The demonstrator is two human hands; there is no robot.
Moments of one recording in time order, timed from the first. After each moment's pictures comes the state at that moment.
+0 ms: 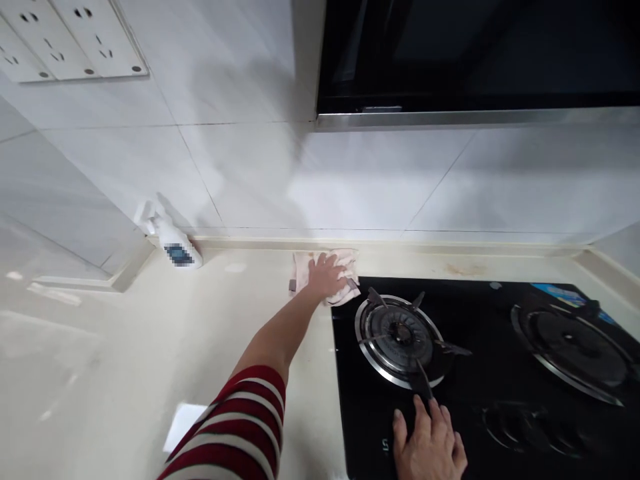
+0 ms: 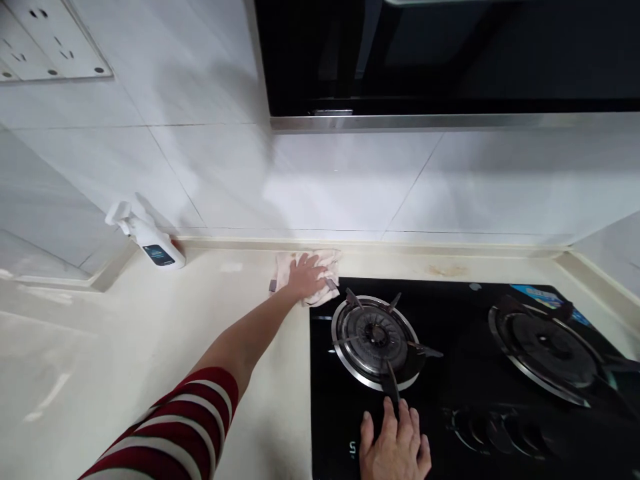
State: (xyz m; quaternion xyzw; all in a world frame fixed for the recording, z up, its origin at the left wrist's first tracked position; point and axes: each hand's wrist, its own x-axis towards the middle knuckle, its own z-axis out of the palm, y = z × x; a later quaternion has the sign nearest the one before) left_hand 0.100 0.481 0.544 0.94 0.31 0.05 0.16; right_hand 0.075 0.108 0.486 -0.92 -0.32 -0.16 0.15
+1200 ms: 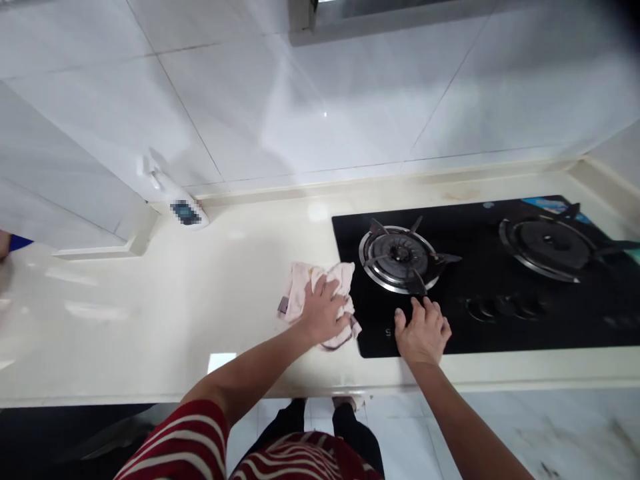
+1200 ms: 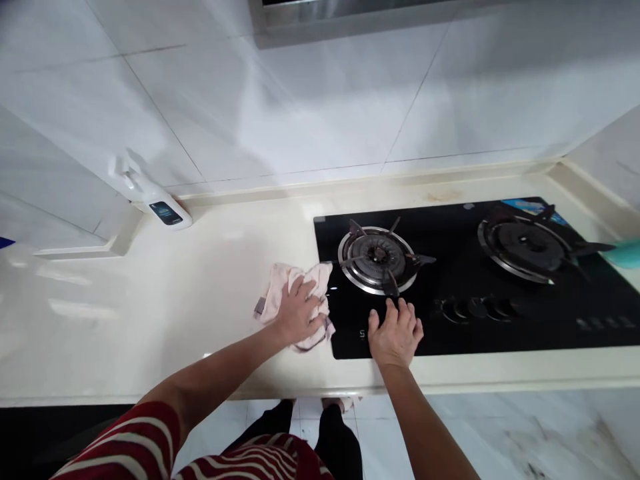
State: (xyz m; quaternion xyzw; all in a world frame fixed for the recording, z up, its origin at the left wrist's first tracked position) left_hand -0.092 0.281 0.526 0.96 0.21 0.12 0.14; right_hand 0.075 0.104 0.483 -0.93 -0.31 -0.12 0.19
